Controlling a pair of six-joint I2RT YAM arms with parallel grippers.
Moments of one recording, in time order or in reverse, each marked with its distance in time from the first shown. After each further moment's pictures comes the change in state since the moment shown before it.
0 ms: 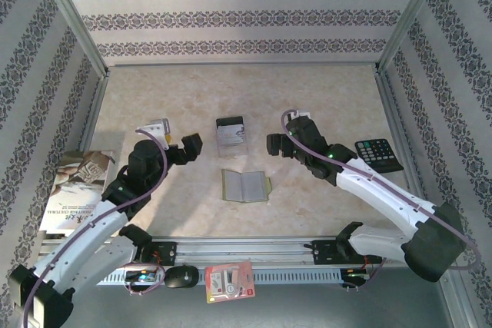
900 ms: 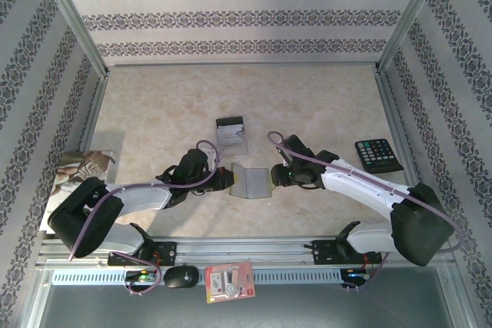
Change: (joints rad) left arm -0.190 0.610 -0.134 0.426 0.589 -0.338; right arm 0.051 0.133 -0.135 -0.123 -0.301 0.035
